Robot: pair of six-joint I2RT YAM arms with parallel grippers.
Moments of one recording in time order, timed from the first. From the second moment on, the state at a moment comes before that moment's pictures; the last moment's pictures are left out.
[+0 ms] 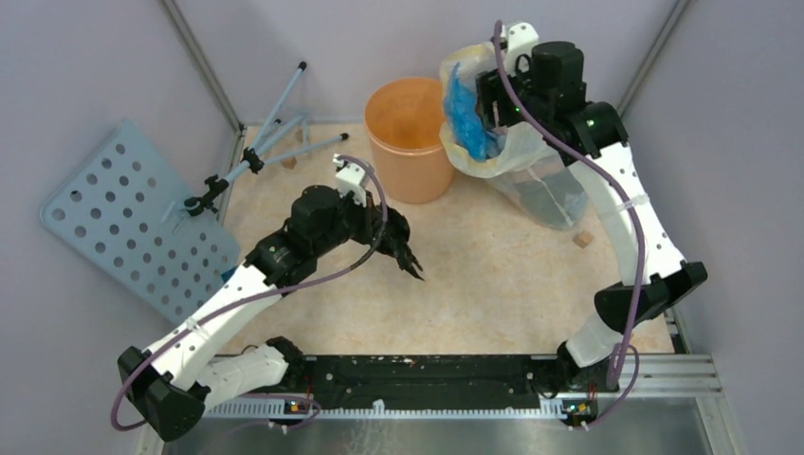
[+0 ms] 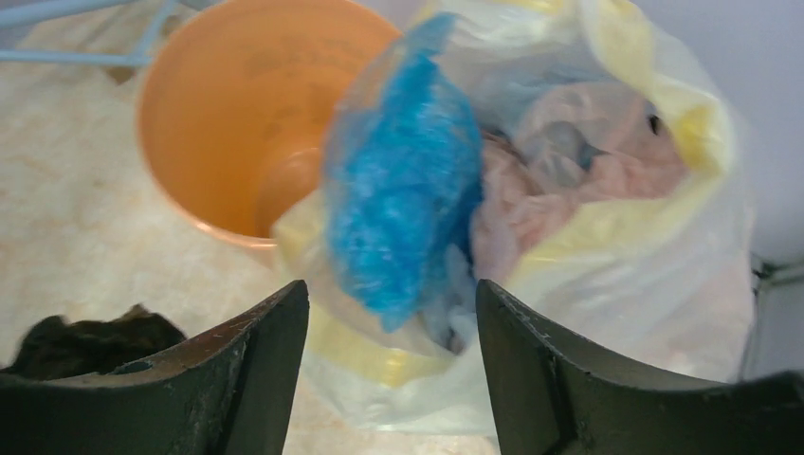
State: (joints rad) left arm -0.66 1.00 0.98 -0.32 0.02 -0.25; right arm 0.40 1.63 2.04 -0.77 0.02 -0.09
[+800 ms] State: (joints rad) left arm -0.66 1.04 0.89 -0.25 0.06 -0.27; right arm 0.67 1.88 2.08 -0.85 0.24 -0.06
